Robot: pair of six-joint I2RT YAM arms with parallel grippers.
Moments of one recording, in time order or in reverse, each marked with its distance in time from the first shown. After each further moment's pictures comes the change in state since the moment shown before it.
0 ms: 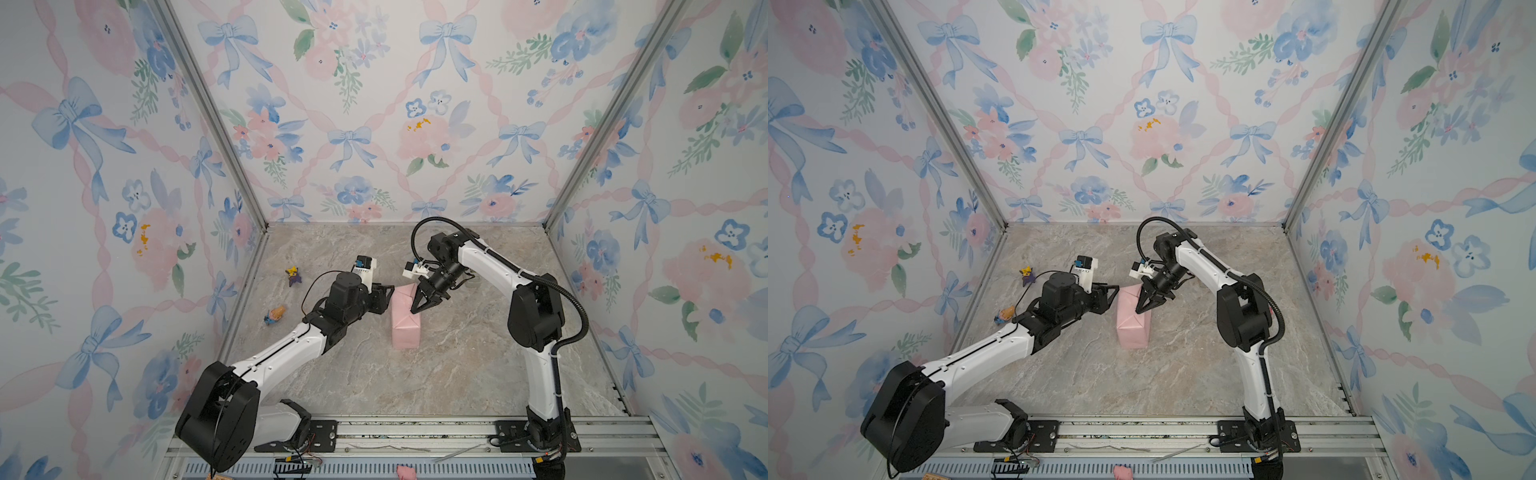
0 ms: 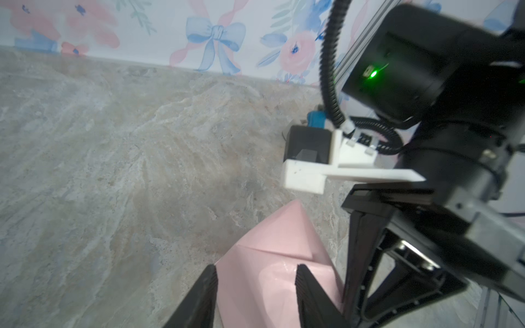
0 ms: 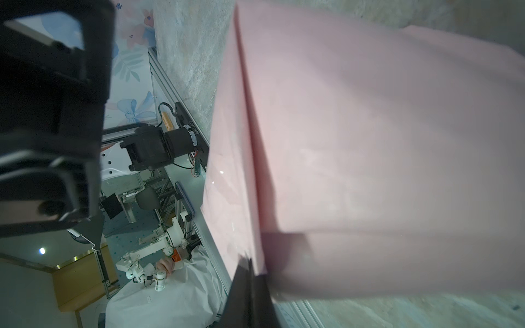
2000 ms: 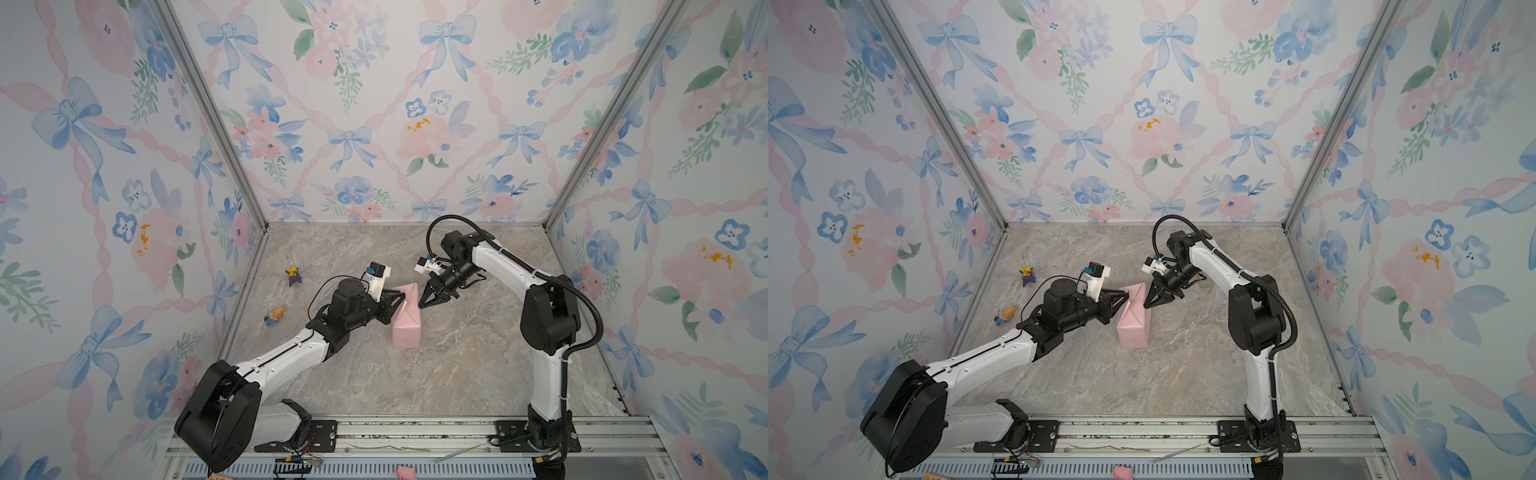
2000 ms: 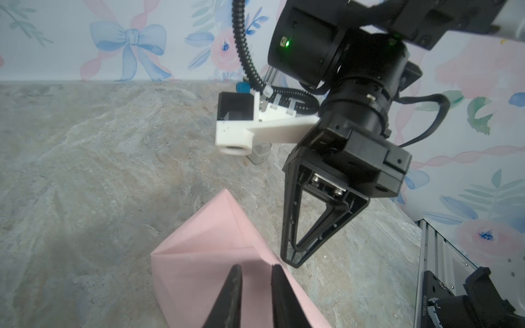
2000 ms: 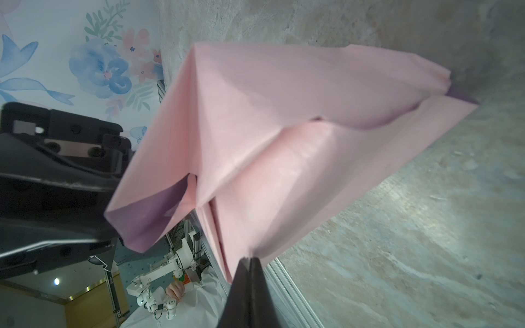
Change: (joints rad) left arm -0.051 0.009 -0.053 0.126 0.164 0.090; right arm -0.067 -0.088 -0.127 0.116 -0.022 0.079
